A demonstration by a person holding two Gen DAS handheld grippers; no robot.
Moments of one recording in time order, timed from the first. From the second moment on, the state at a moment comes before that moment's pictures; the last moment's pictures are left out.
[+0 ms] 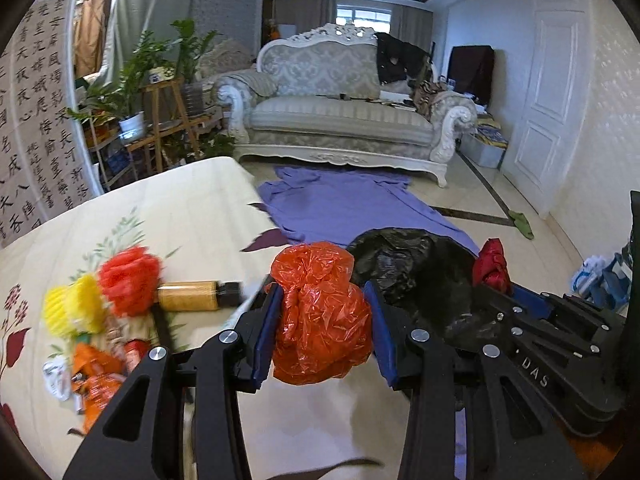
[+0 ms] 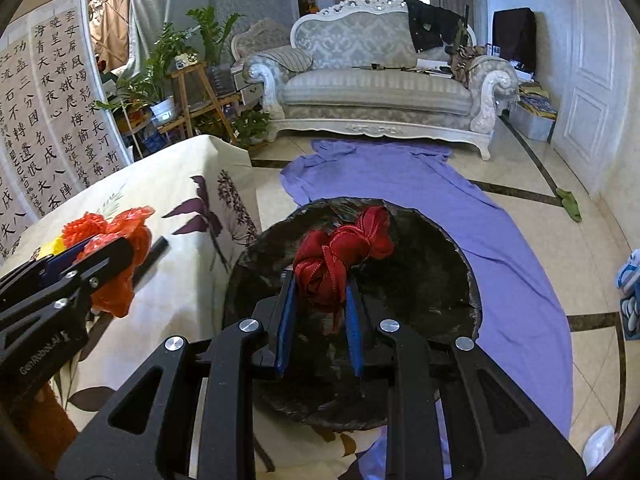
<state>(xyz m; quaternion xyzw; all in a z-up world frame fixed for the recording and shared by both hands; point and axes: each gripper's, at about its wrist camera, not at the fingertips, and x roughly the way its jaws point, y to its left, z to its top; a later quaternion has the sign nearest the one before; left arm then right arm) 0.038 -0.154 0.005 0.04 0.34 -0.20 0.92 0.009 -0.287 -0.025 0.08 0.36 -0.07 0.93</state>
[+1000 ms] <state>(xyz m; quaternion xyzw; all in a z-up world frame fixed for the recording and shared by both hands) 0.041 -0.149 0.008 0.05 0.34 -0.17 0.92 0.010 -0.311 -0.031 0.10 0.35 -0.10 0.92</state>
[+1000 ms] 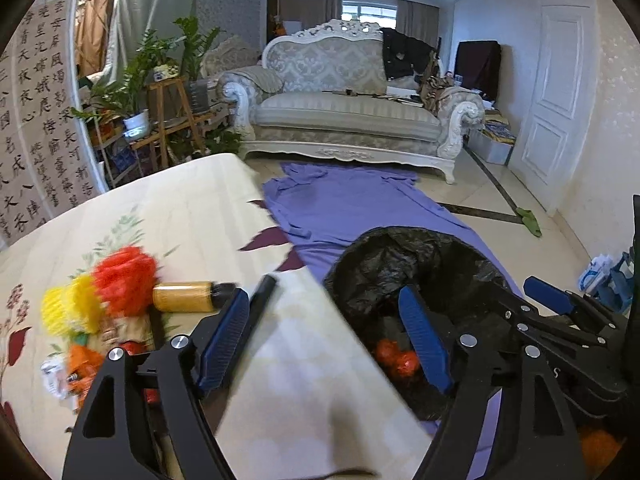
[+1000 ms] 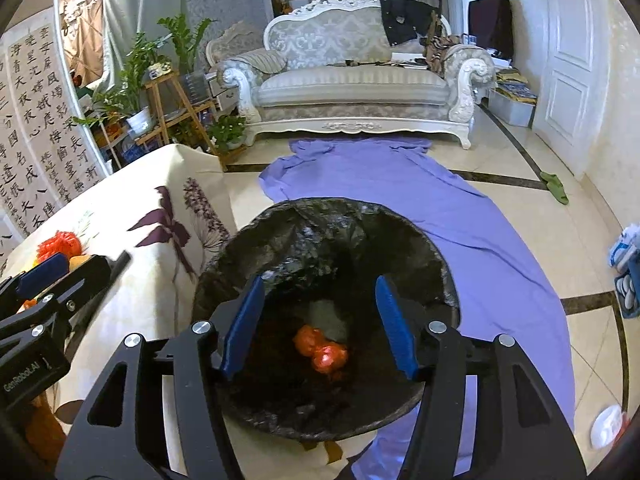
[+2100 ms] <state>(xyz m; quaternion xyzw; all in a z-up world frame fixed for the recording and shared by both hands) 0.000 0.073 0.003 0.00 0.36 0.04 0.93 0.022 -0.104 -0.001 0.03 0.35 0.10 0.93</state>
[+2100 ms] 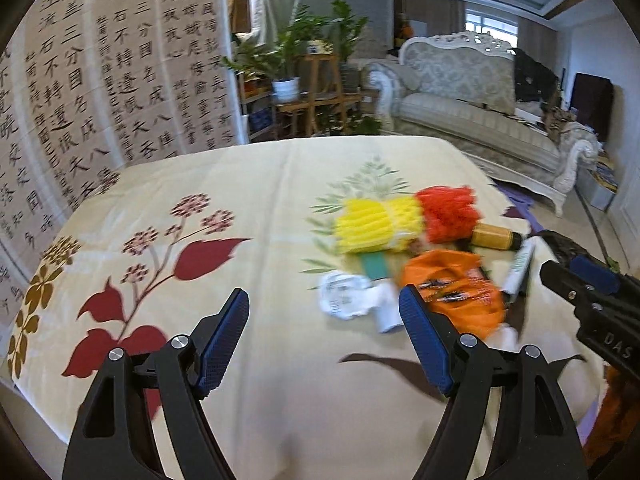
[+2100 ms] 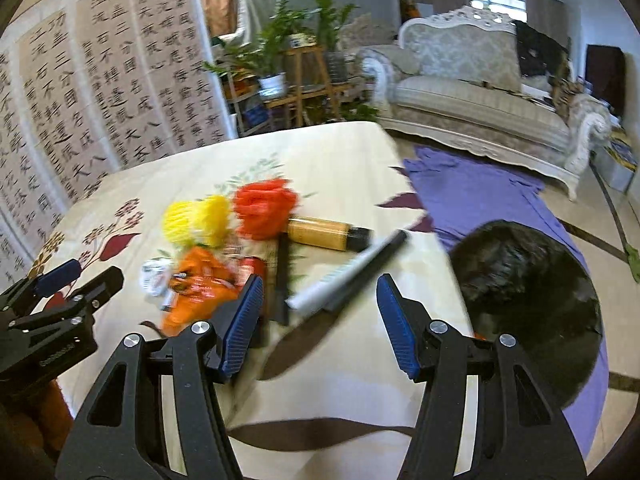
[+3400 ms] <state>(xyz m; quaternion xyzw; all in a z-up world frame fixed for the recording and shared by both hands) 0.000 0.106 -0.012 -0.03 0.38 0.05 0.92 0.025 -0.038 -0.005 -0.04 0.36 0.15 0.92</state>
